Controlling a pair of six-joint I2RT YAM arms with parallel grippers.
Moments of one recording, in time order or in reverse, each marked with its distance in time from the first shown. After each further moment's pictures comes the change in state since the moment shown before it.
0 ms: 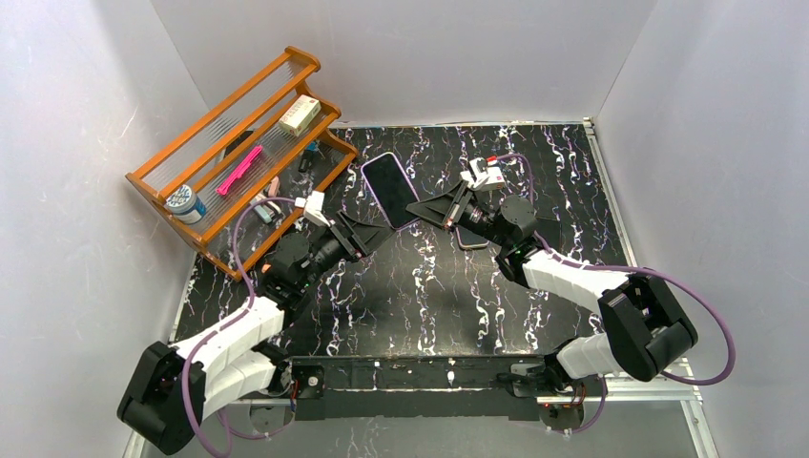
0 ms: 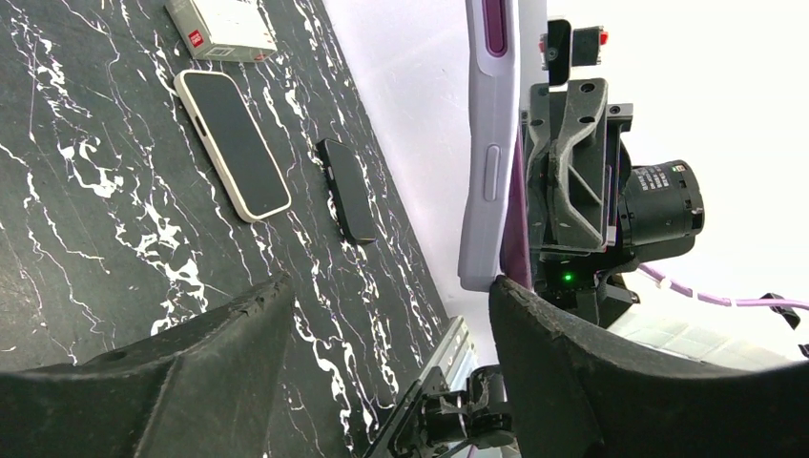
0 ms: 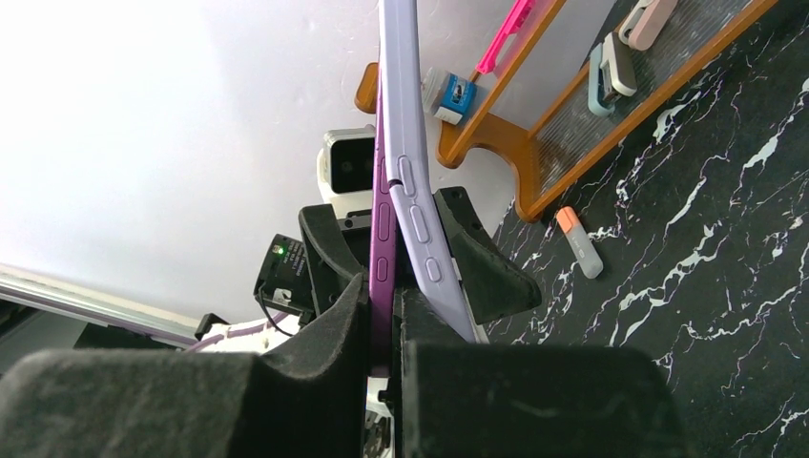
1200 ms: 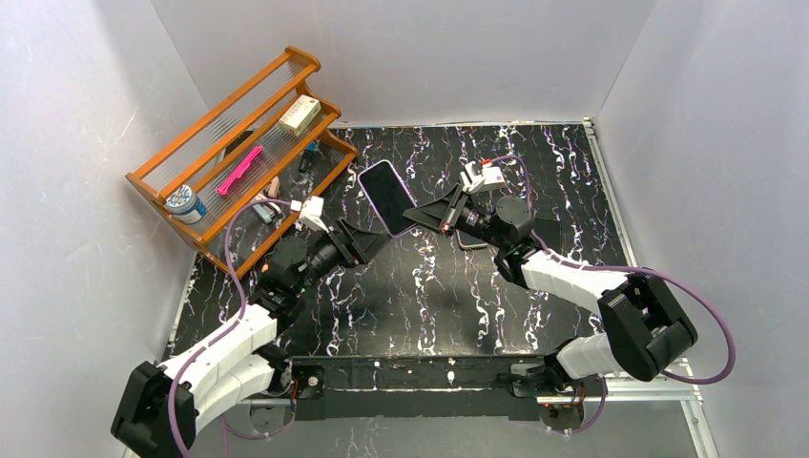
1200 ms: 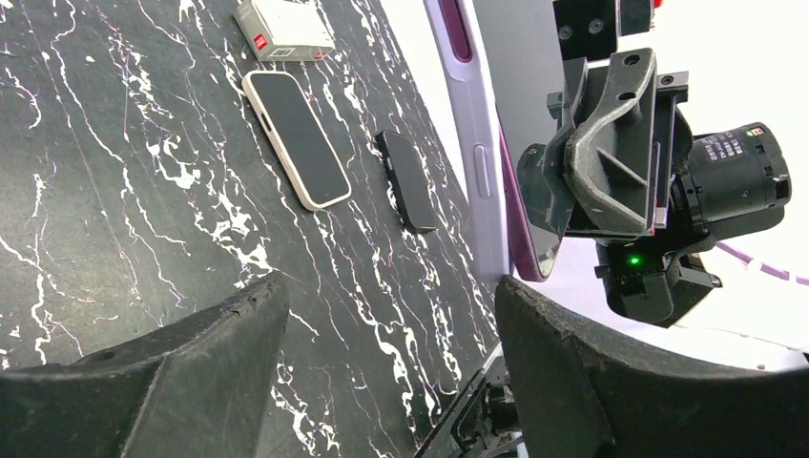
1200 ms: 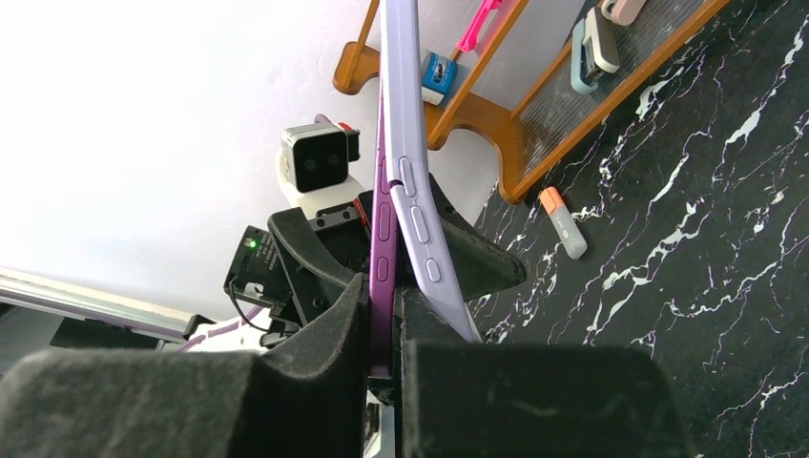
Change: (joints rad) left arm -0.006 -0.101 0.000 -0.179 -0.051 0.157; right arm 0.016 0.001 0.001 -0.053 -0.002 -0.043
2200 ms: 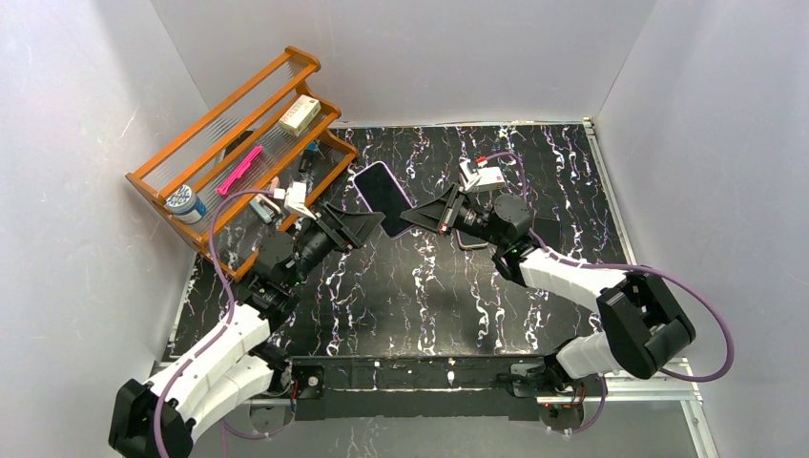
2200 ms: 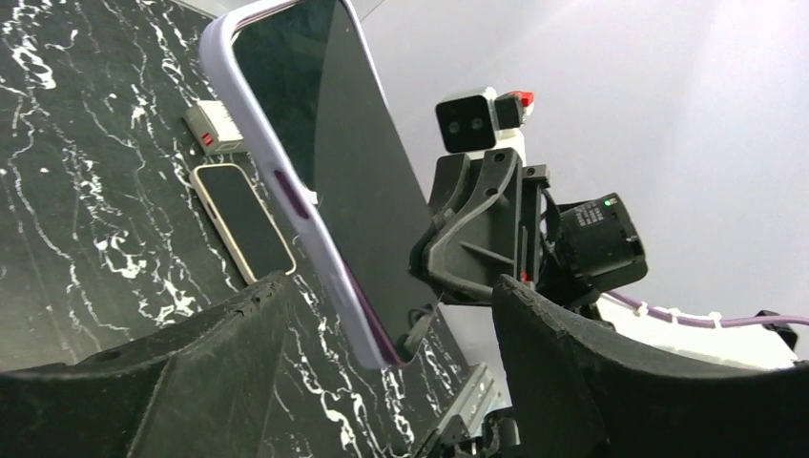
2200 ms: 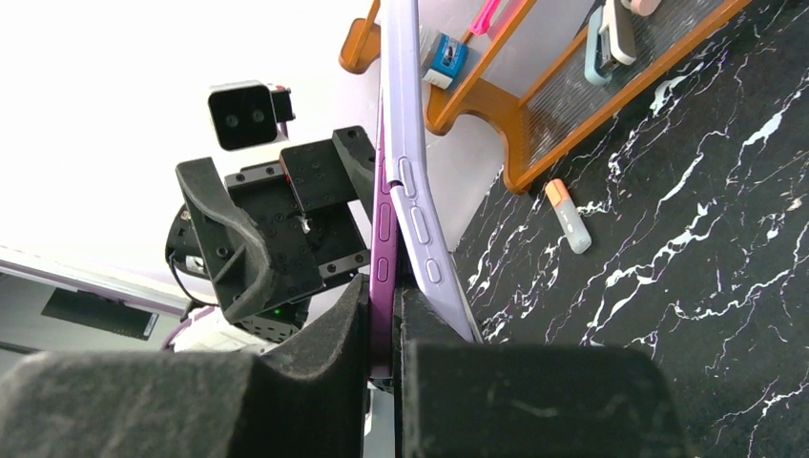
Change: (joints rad) left arm 0.000 -0.060 0.114 -0.010 -0.054 -0.057; right arm 0.007 0.017 0.028 0.000 -0.048 -0.034
